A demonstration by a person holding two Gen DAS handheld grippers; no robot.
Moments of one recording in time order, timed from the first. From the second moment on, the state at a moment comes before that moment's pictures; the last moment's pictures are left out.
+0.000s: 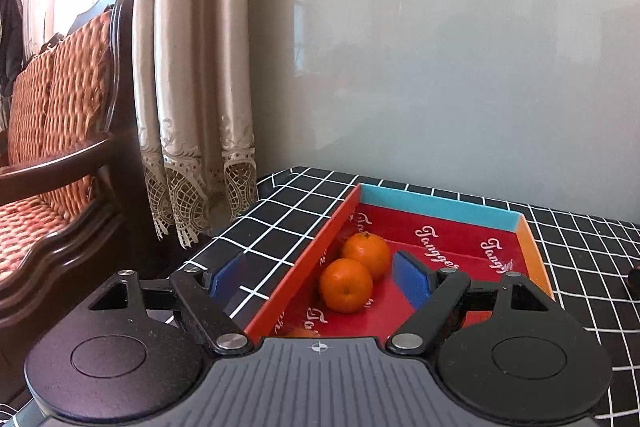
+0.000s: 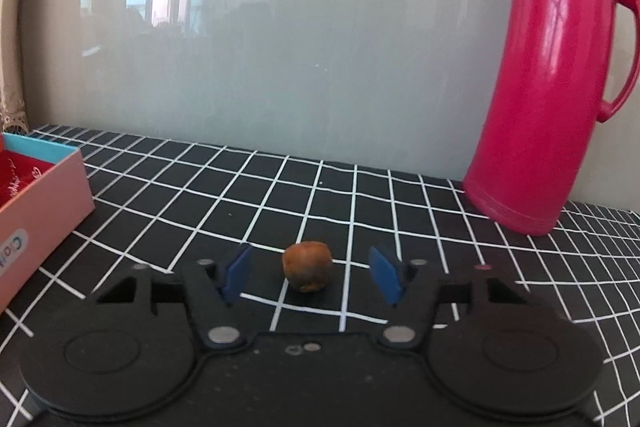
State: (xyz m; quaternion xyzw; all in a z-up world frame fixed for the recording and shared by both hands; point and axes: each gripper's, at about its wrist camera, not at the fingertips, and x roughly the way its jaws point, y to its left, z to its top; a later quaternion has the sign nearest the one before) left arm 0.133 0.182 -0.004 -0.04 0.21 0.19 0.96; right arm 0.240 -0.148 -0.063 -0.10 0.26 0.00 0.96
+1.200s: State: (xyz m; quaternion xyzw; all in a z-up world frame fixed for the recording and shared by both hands) left arm 0.114 0.200 0.003 -0.04 0.21 0.20 0.96; right arm 0.211 -0.119 -0.027 -0.10 0.23 0.03 0.97
